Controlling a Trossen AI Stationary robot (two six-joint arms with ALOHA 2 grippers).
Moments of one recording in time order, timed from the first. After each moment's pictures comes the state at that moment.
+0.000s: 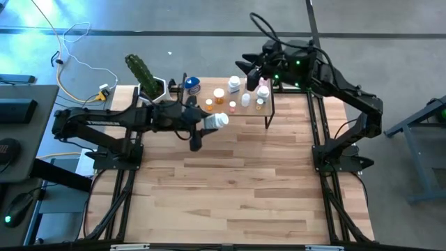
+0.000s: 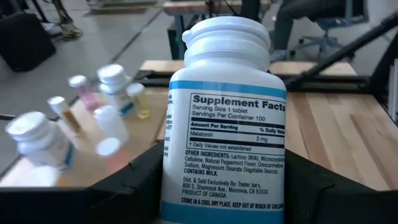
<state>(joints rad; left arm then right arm) 0.16 1.22 1.07 -0.21 -0.14 0.04 -0.28 1.51 1.92 -0.57 0.22 0.24</state>
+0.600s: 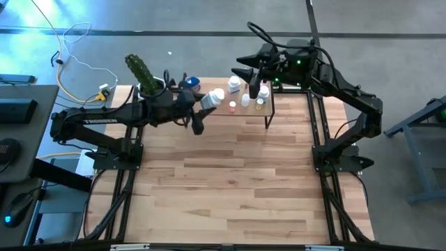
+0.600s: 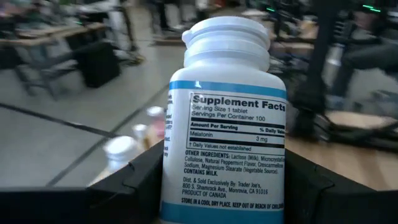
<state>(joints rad) 0.25 1.19 1.07 -0.09 -0.28 0.03 -0.29 1.51 1.92 -0.53 0.04 0.07</state>
